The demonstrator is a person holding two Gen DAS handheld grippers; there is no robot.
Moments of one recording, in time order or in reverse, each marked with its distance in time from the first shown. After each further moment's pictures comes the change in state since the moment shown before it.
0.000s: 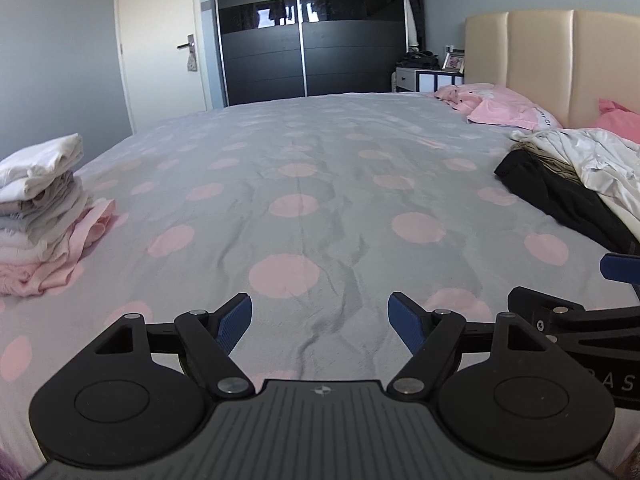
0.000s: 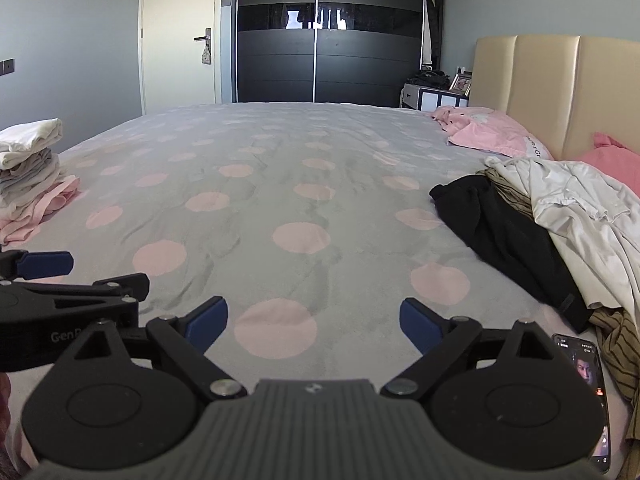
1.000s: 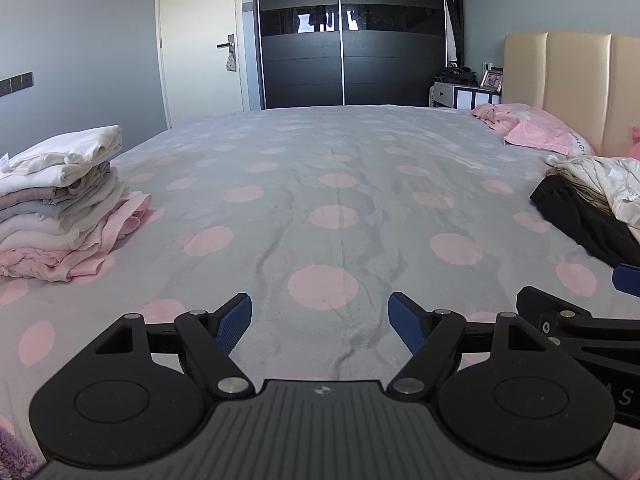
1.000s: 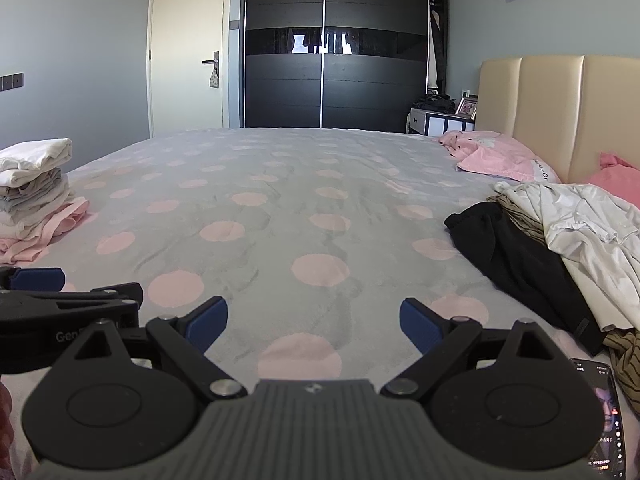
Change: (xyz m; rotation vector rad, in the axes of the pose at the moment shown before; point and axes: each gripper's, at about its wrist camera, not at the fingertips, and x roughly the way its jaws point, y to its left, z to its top) left arm -0.003 0.017 0.005 -0.077 -0.031 0.079; right arm 0.002 0.016 0.010 0.005 -0.078 0.021
